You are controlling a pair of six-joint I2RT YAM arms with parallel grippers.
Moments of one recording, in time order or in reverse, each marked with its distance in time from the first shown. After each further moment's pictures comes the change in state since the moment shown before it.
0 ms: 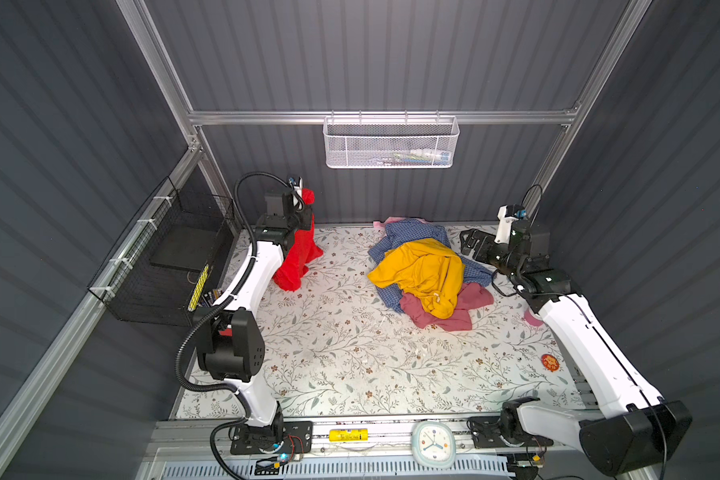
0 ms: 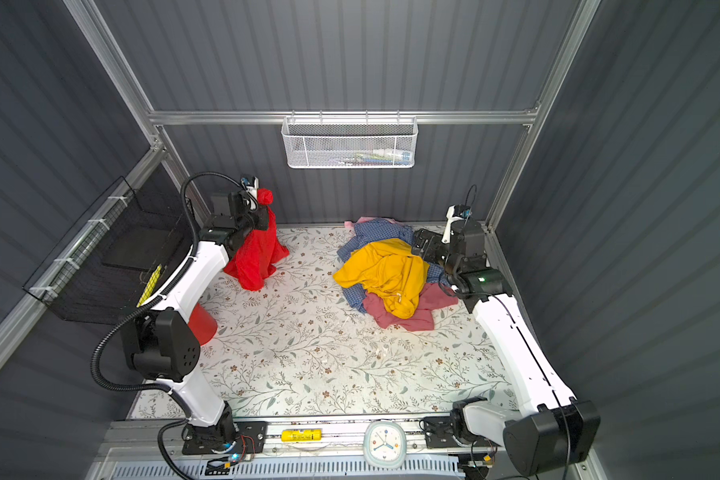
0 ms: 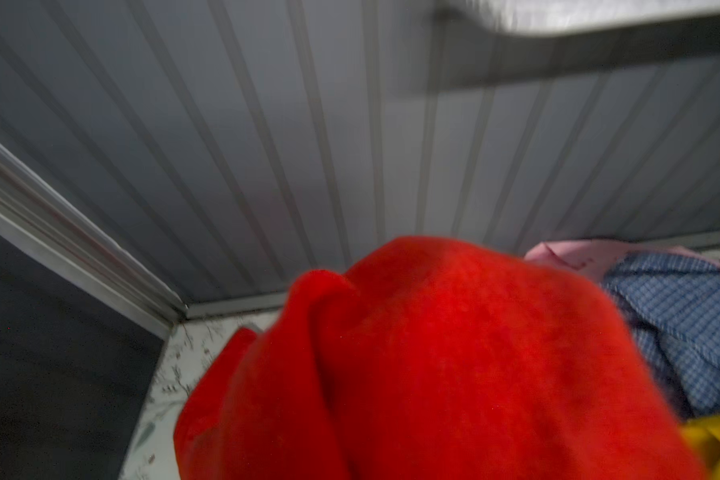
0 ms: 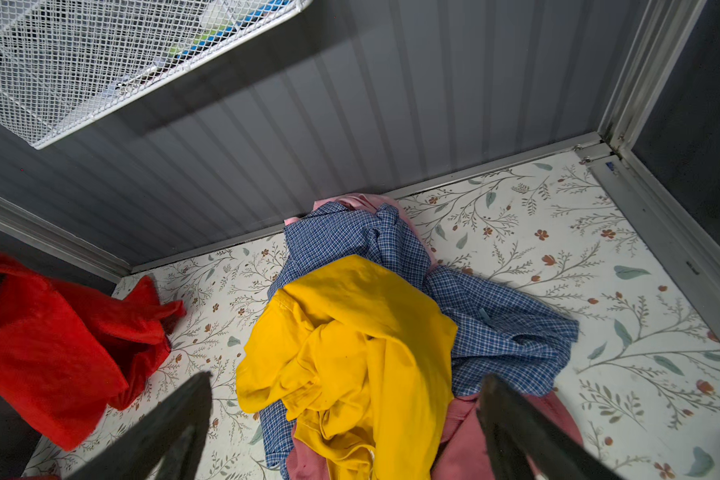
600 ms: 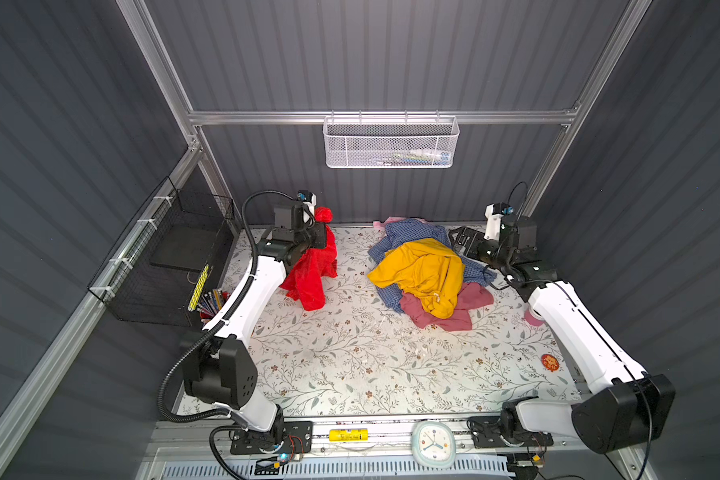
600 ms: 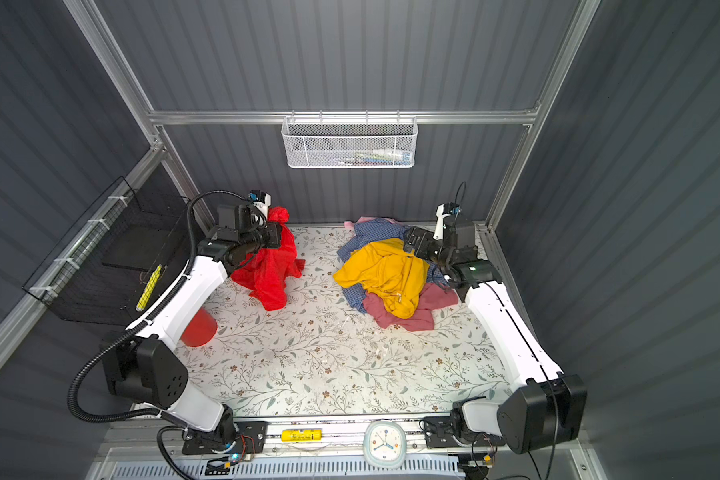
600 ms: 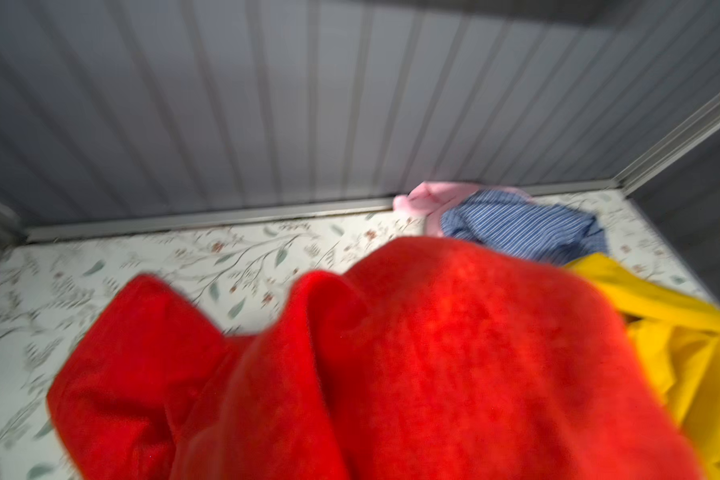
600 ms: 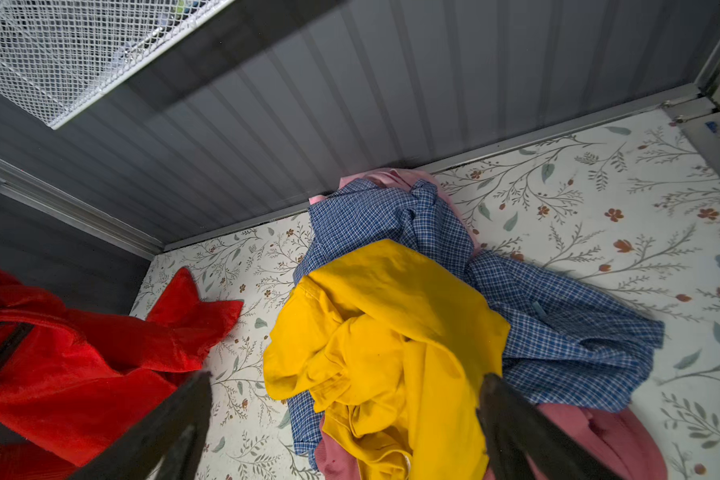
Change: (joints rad) left arm -0.108 -0.131 -0.047 -0.142 0.163 -0.201; right arm 0.000 0.104 0.036 0.030 -0.111 0.040
